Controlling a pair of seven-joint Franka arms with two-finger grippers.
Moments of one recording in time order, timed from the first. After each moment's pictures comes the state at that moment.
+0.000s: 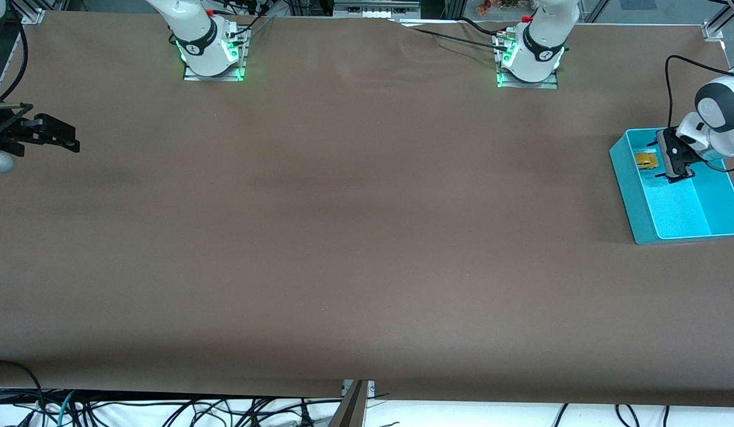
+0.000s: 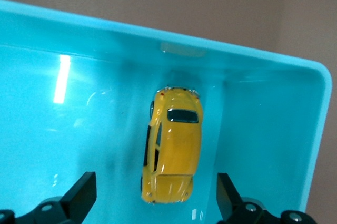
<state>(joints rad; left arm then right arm) 0.56 0.28 0.09 -2.27 0.13 2.37 1.88 -0.05 0.13 0.03 -1.43 -0.06 1.45 -0.14</state>
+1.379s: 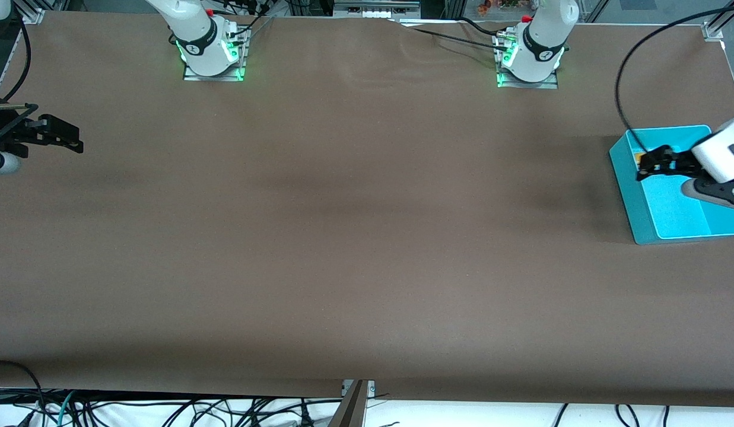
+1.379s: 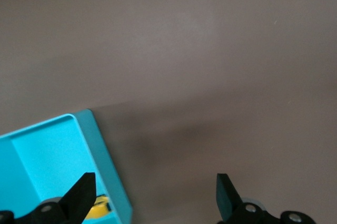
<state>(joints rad) 0.06 0.08 -0.02 -1.71 0.02 1.74 0.21 -0.04 0.13 0.04 -1.43 -0.06 1.45 -0.14</state>
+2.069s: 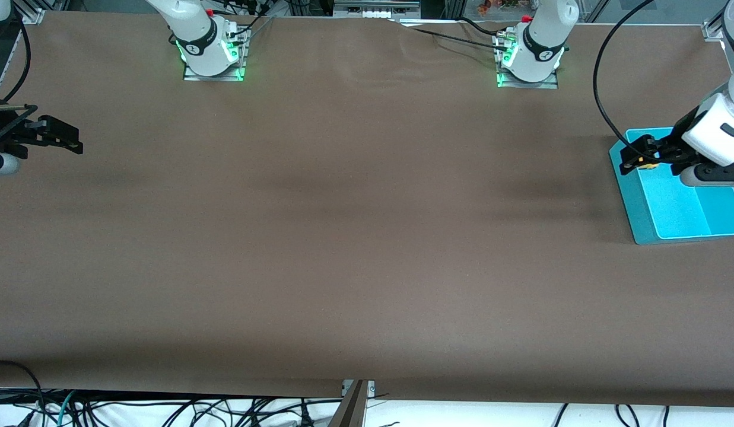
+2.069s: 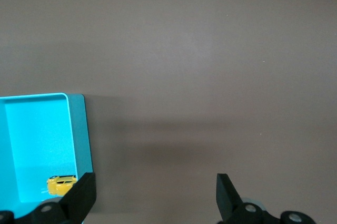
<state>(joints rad) -0.02 0.02 0.01 -1.68 0.02 1.70 -0.03 -0.05 0.14 0.04 -1.43 -0.06 1.46 -0.14</state>
